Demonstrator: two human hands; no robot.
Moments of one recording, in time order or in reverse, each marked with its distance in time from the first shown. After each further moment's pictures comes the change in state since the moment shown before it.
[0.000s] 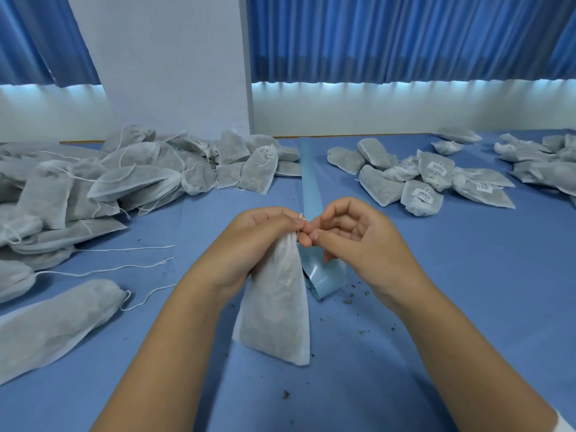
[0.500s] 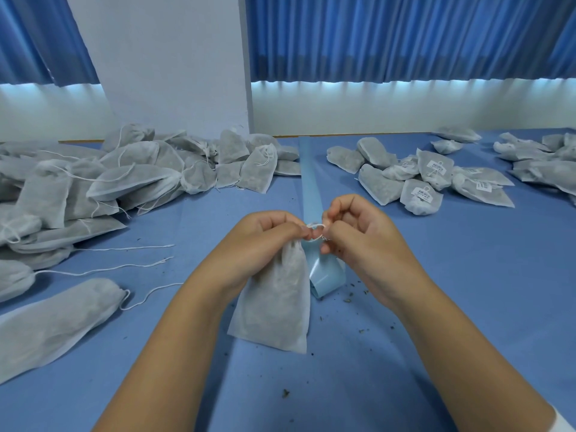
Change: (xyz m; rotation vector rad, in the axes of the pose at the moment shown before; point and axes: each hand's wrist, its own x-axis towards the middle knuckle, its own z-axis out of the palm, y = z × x) left_hand 0.003 -0.004 0.005 0.139 0.057 -0.039; right_hand 0.004 0.000 0.002 0.097 0.051 0.066
